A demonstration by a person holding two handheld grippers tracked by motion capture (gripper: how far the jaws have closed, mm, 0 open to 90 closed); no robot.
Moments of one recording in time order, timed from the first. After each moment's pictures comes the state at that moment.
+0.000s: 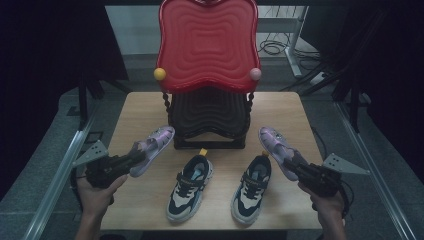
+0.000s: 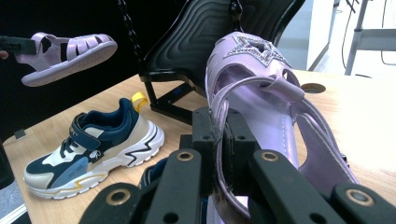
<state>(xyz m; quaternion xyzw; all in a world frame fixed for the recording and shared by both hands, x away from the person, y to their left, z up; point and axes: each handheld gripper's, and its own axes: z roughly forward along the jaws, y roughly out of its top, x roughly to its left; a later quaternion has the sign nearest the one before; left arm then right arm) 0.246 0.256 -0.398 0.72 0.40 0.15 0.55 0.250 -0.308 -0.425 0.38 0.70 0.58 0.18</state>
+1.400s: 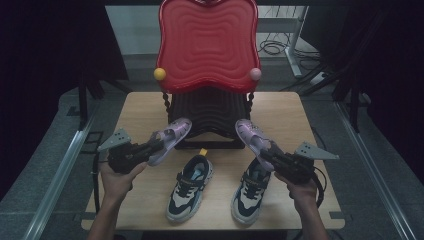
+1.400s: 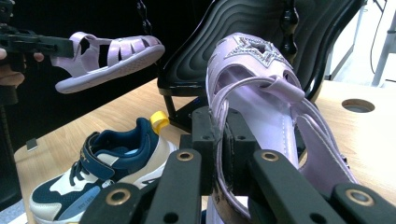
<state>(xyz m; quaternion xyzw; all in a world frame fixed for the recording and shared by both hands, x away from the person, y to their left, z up) 0.283 0.217 -0.394 0.73 0.38 0.14 0.56 0.279 -0.252 -0.419 0.36 0.71 0.59 0.15</state>
